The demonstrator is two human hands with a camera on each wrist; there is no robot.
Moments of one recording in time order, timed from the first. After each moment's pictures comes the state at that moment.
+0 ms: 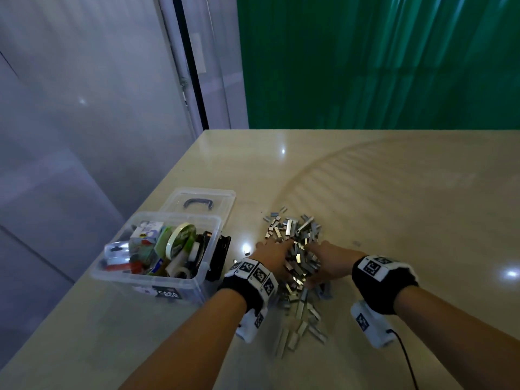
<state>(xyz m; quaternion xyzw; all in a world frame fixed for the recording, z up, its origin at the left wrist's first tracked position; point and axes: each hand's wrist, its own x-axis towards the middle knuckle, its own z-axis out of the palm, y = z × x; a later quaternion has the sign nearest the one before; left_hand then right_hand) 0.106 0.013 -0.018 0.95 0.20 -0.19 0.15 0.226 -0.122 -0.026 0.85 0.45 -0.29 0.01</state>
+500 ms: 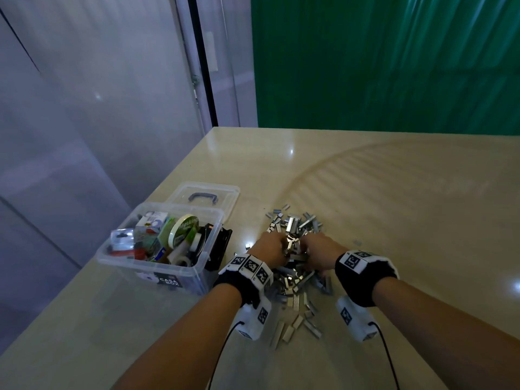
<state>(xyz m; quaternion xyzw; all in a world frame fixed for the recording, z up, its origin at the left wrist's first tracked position) 0.112 0.014 -0.024 0.93 0.26 -0.06 0.25 0.216 -0.100 -0.028 0.87 0.44 -0.22 -0.03</state>
